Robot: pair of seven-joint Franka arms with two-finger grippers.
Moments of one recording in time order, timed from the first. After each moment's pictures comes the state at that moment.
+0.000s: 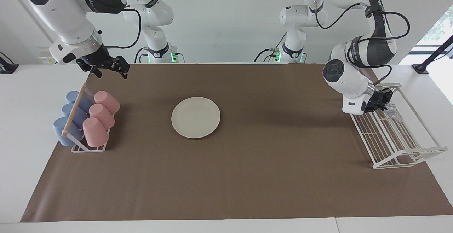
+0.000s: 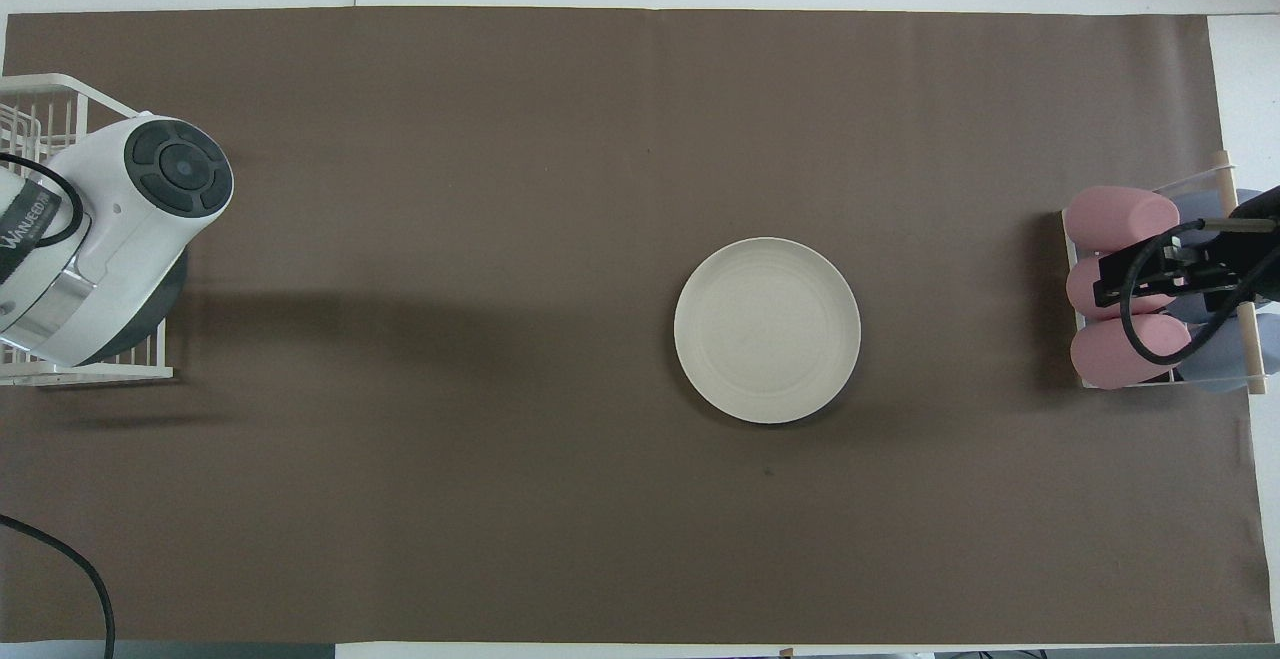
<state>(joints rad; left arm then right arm) -0.08 0.16 -0.06 -1.92 1.00 1.85 -0.62 -0.01 -0.03 -0.04 -1.70 0.01 1.52 0.02</state>
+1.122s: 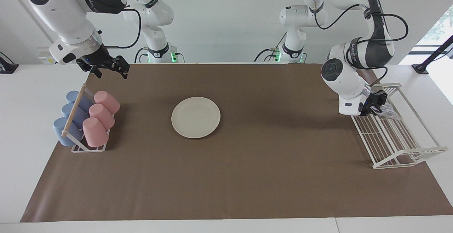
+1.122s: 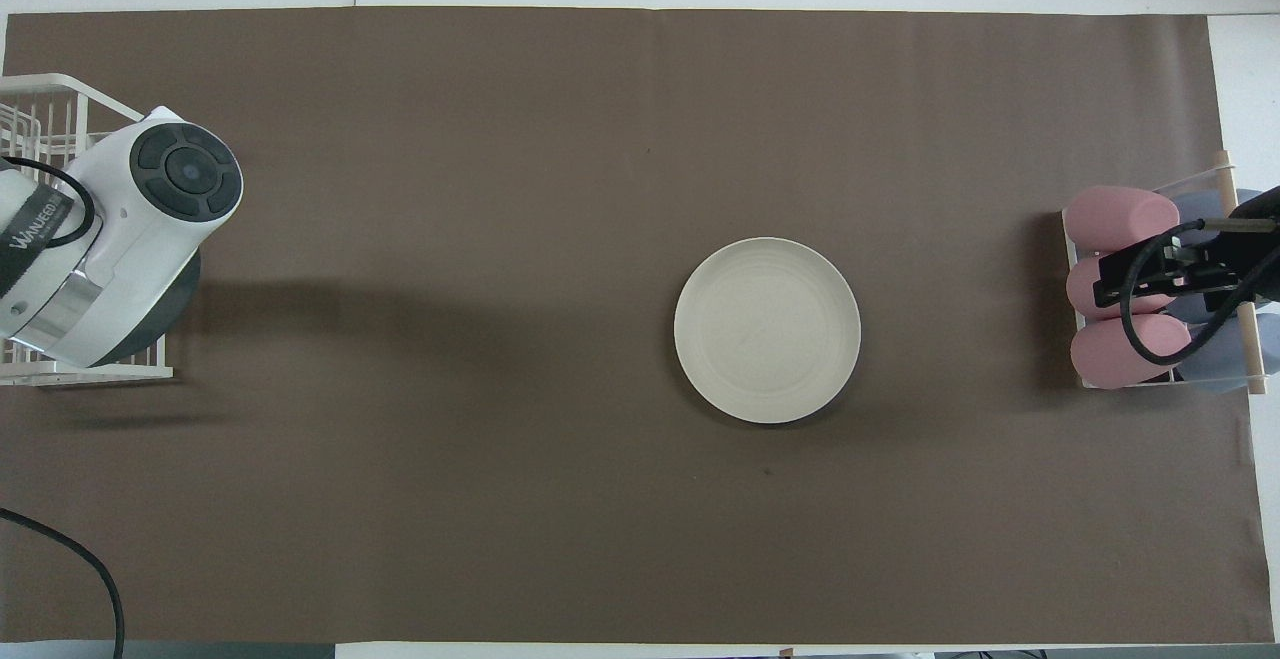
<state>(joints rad) -0.08 0.16 -0.06 -1.92 0.96 1.89 -0.67 -0.01 -0.03 -0.04 -1.70 0.01 1.52 0.02</state>
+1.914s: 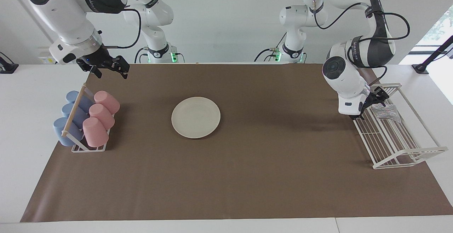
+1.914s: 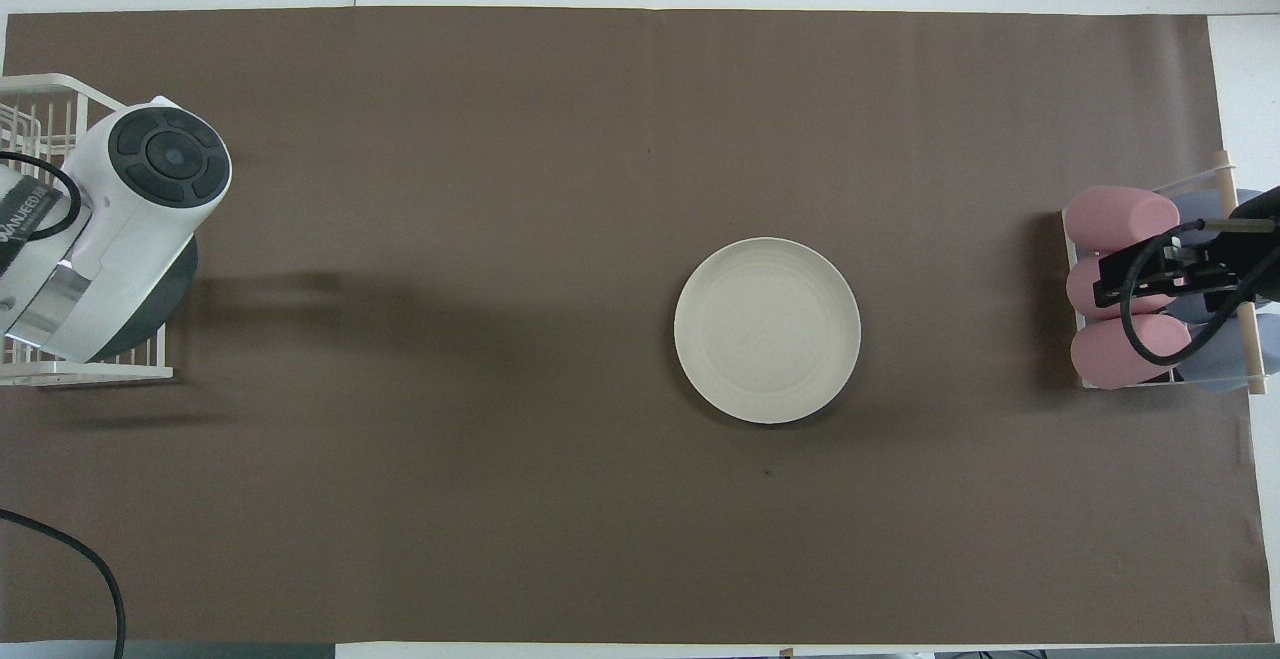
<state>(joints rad) -0.09 0.16 -0.07 -1.88 0.85 1.89 -0.67 -0.01 -0.03 -0.04 -1.70 0.01 1.52 0.02</state>
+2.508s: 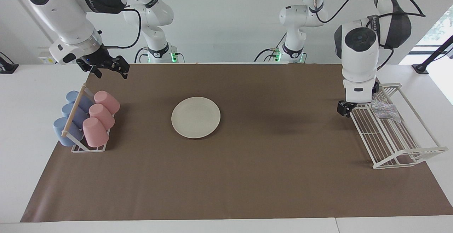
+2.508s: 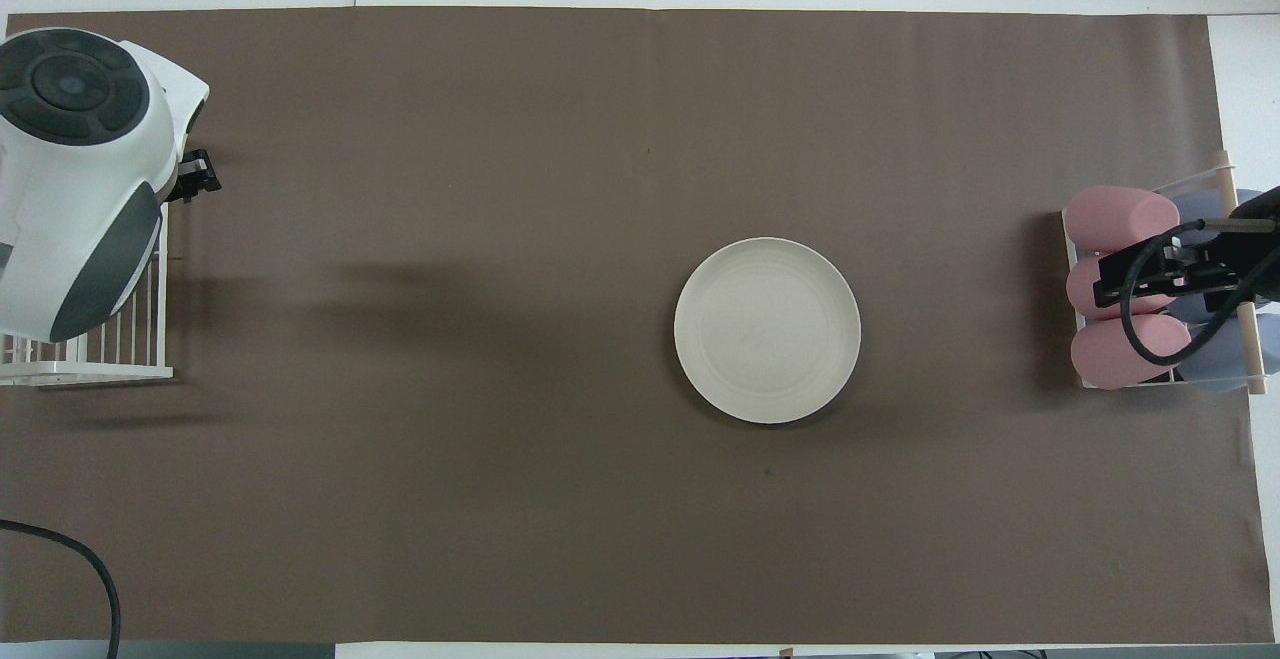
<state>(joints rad) -0.11 0.12 -0.06 -1.70 0.36 1.82 -0.64 -0.01 -0.03 -0.04 -1.70 0.01 1.52 0.02</state>
